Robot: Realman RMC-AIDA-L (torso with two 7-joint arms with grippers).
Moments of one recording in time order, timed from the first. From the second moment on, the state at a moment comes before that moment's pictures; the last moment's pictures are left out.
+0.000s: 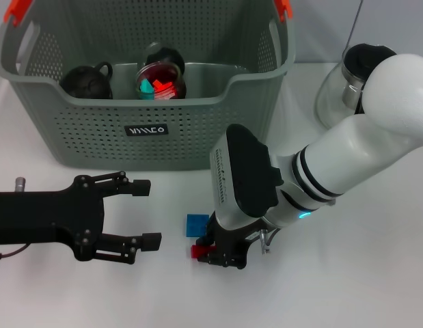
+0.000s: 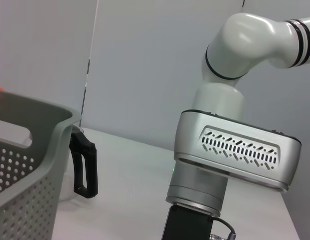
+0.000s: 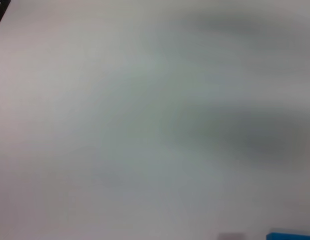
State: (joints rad) left arm -0.47 -2.12 0.42 0.84 2.23 1.97 -1.29; right arm 0.92 2.11 -1.90 -0.66 -1.95 -1.01 1.73
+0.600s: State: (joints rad) left arm -0.45 -2.12 0.38 0.86 2.26 1.97 -1.29; right arm 0.79 2.09 -1.61 -0.82 -2.03 -1.19 1.74
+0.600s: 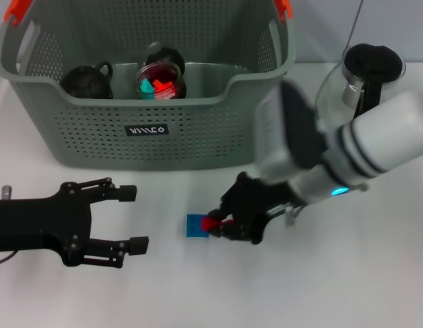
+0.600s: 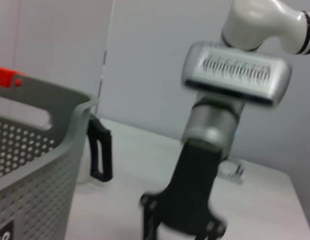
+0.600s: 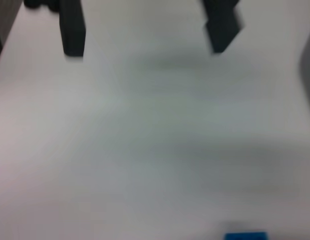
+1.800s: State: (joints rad) left arm -0.47 -2.11 0.37 0.86 2.28 1.96 -1.27; right arm 1.19 2.10 -1.11 -0.70 -2.29 -0.95 2.20
